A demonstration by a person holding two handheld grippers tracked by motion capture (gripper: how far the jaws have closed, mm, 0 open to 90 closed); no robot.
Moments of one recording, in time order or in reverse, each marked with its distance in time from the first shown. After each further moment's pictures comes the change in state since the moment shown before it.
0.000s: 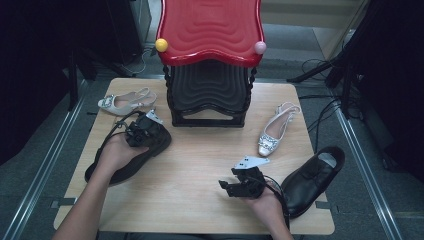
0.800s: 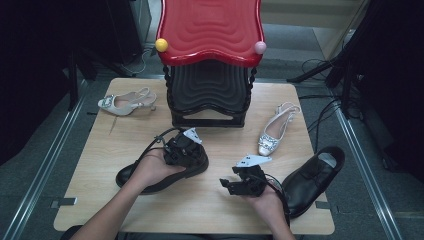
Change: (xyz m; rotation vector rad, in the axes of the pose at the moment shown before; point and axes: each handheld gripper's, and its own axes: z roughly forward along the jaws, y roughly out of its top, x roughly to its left) left arm -0.089 0.040 0.027 -0.077 -0.220 0.125; right arm -0.005 0.001 -0.001 -0.012 0.007 0.013
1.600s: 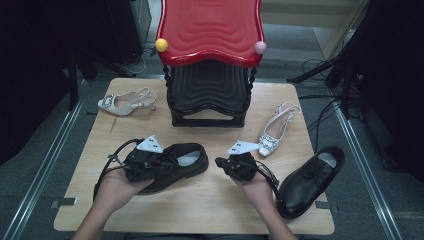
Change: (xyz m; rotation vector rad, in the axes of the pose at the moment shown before) left arm -0.022 -0.080 -0.077 -0.119 0.119 -0.182; right arm 0.000 0.043 0.017 -0.082 0.013 -0.067
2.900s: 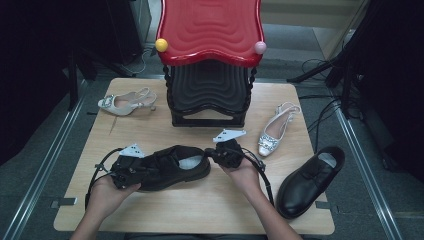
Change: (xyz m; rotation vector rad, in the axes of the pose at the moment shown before) left arm 0.041 -0.046 0.020 -0.003 -0.032 -0.123; right arm -0.004 0.025 0.037 0.033 0.011 -0.028
